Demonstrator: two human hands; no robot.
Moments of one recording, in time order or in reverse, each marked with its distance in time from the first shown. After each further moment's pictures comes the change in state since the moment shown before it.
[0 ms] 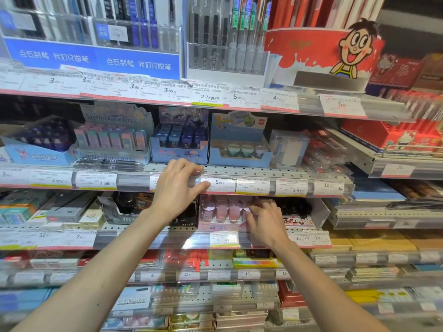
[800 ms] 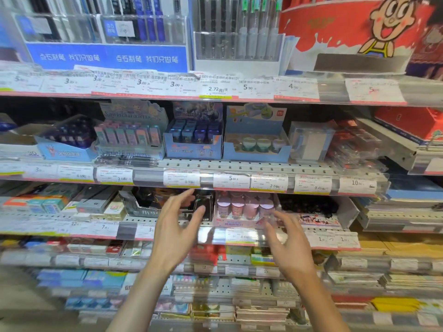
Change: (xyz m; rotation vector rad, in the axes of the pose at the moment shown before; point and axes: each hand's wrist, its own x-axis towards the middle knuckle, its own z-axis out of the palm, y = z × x) left_hand -0.097 0.022 -0.013 -0.376 0.045 -0.394; right_hand -0.071 -0.022 -0.031 0.651 0.093 0.125
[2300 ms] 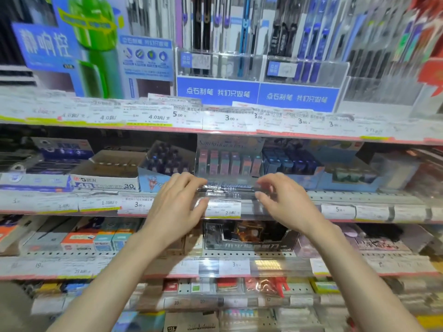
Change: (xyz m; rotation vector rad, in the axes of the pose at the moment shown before) left_hand 0.147 -0.115 -0.232 0.503 -0.146 0.462; right_hand 0.090 -0.263 0.149 -0.470 -0.152 -0.272
